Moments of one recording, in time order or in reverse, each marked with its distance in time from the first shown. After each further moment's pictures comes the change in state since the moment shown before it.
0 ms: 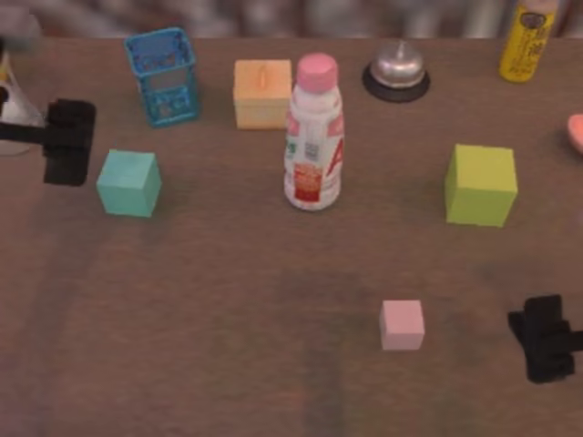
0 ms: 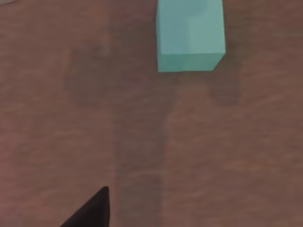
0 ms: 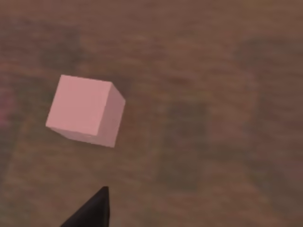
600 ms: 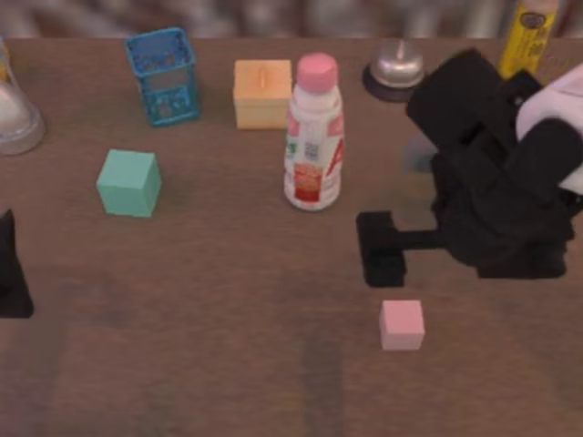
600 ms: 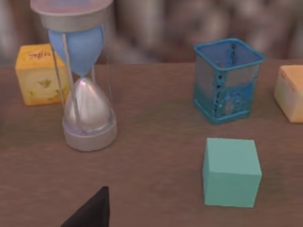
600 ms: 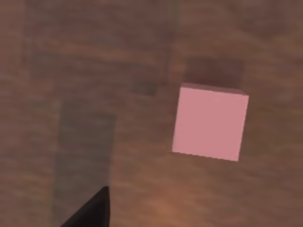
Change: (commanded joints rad) left arm 0.104 -0.989 -0.856 0.637 -0.021 -0.010; right arm 0.211 0.771 0.695 -0.377 0.023 0.268
